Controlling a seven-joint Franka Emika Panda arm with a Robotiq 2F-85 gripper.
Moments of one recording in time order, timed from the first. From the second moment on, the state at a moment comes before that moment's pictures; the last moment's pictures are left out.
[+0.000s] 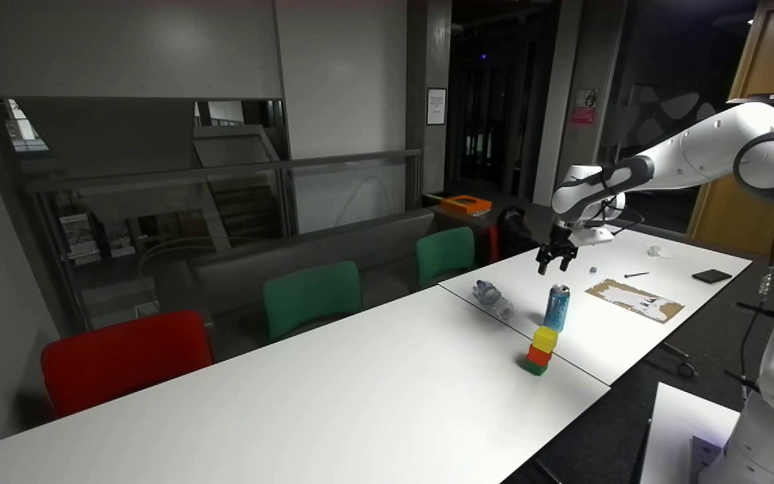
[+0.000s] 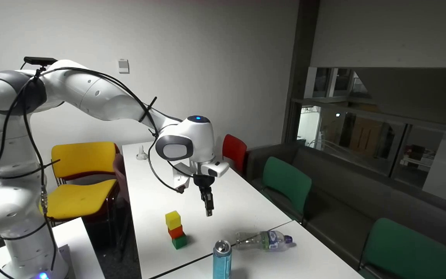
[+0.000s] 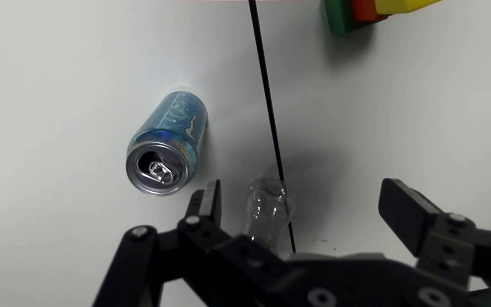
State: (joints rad) arm -0.27 0.07 -0.31 -2.13 0.10 2.29 -0.17
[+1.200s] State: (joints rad) arm -0.39 0.28 -0.29 -2.08 0.28 2.29 -0.31
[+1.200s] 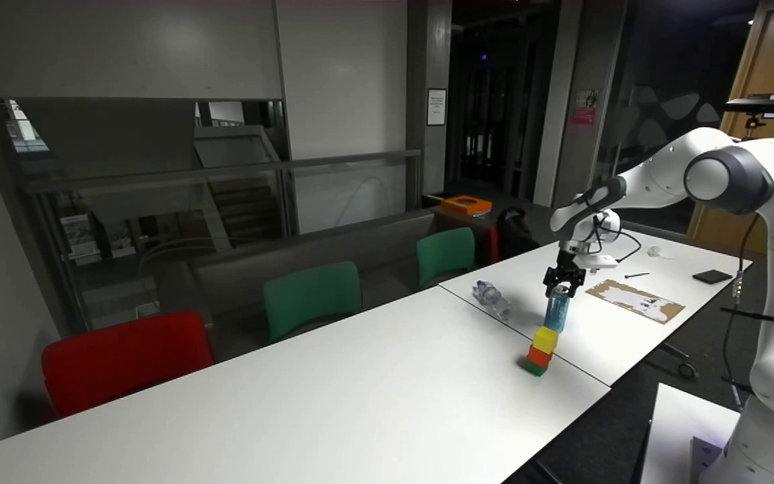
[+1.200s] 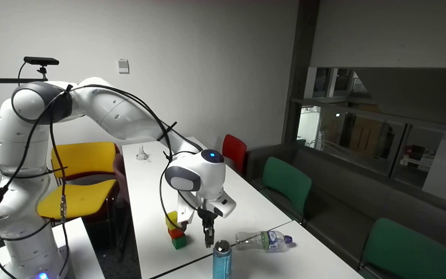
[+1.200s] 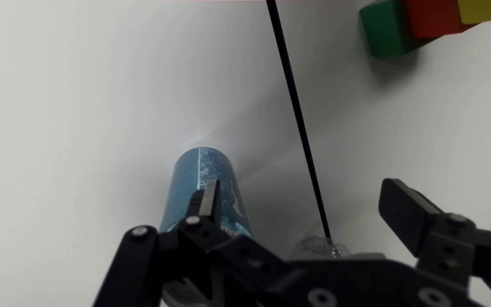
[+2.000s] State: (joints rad) arm -0.41 0.34 -0.24 -2.02 0.31 2.24 -0.36
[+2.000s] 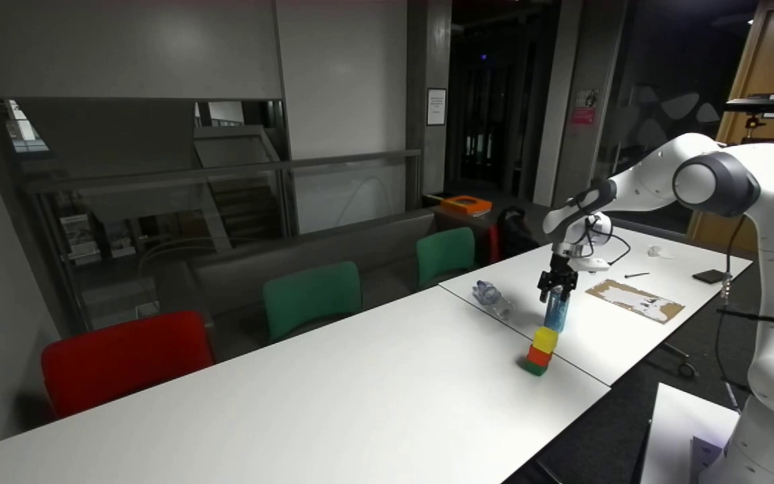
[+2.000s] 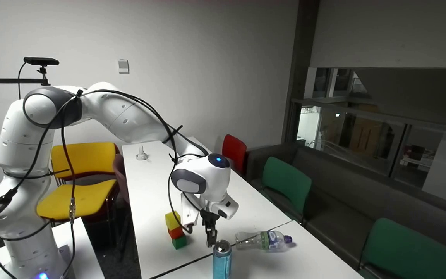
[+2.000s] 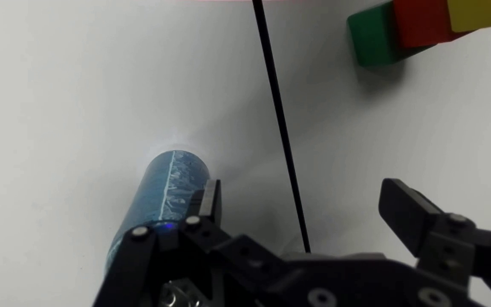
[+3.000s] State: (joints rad) arm -0.43 0.40 -0.23 -1.94 0.31 2.22 -0.37
